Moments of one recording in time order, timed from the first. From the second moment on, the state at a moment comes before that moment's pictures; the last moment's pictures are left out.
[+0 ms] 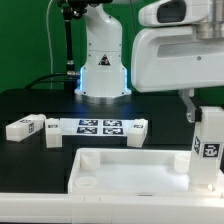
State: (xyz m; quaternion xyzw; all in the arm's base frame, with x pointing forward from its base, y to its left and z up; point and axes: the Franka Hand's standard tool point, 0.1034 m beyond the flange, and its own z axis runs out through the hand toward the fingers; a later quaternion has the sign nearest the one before) arm 0.662 0.096 0.128 -0.99 0.08 -0.02 0.06
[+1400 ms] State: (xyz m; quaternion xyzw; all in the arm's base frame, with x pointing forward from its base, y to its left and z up) arm 0.659 0.096 0.126 -0.82 0.56 0.01 0.09
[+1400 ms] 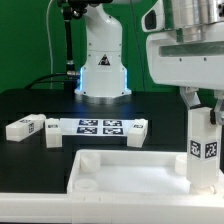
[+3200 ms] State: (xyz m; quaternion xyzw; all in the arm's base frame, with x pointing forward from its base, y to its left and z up) arm 0.664 0.097 0.126 -0.99 -0.11 -0.05 0.04
